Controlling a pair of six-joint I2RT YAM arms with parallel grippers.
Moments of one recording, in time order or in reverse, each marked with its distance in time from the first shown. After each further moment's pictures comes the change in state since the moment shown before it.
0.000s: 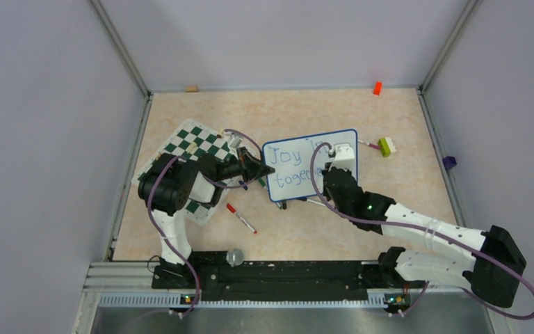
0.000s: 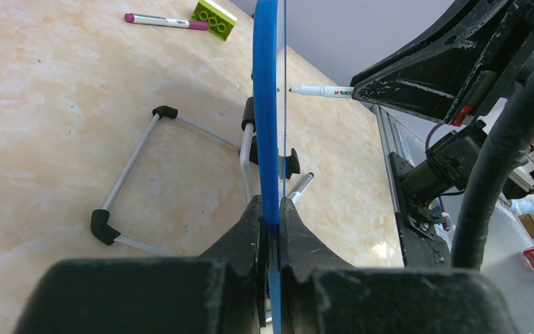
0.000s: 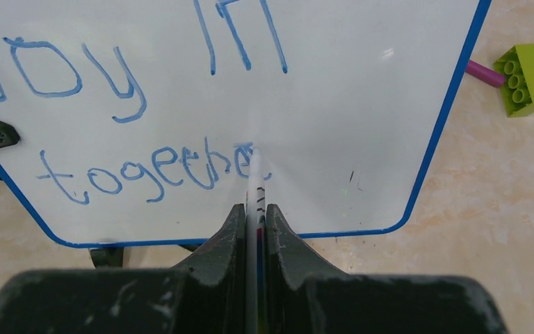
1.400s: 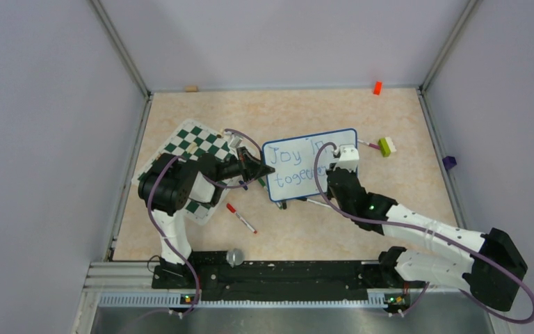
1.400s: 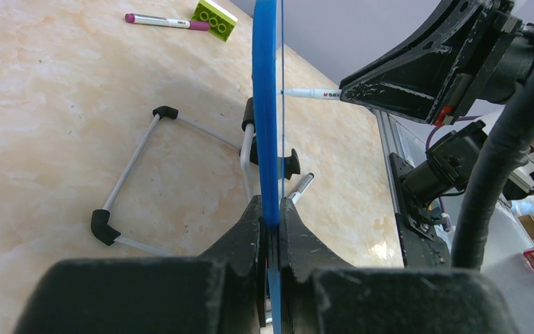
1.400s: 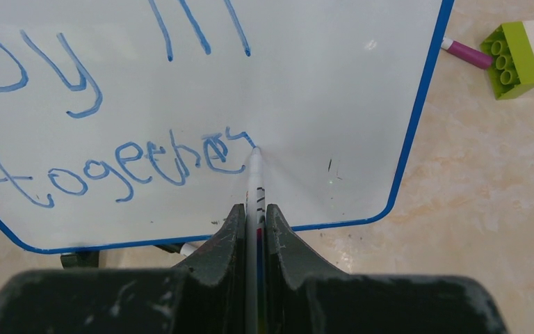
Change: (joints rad) left arm 0.000 0.000 0.000 -0.001 -0.002 -0.001; right arm -0.051 -0.005 -0.039 0.026 -0.014 0.007
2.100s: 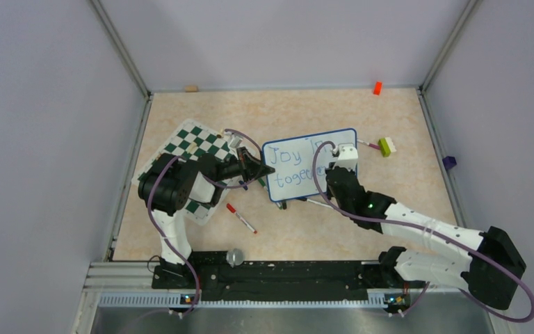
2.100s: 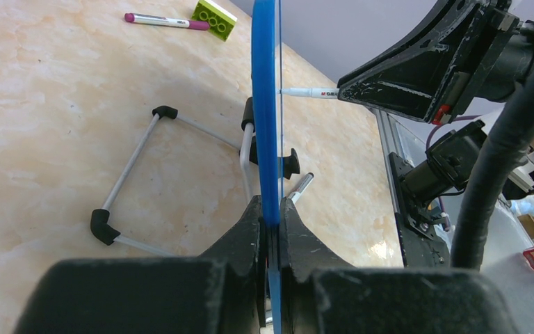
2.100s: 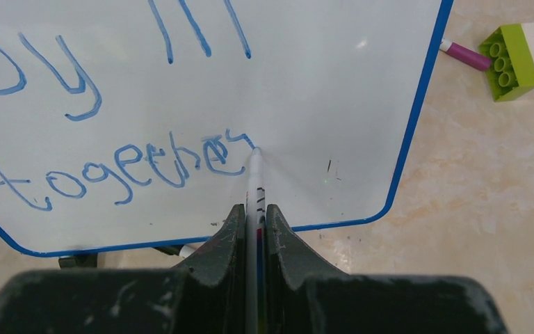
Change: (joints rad) left arm 0.000 0.000 0.000 0.000 0.002 0.000; right arm -0.005 0.008 0.005 -0.020 -0.002 0.000
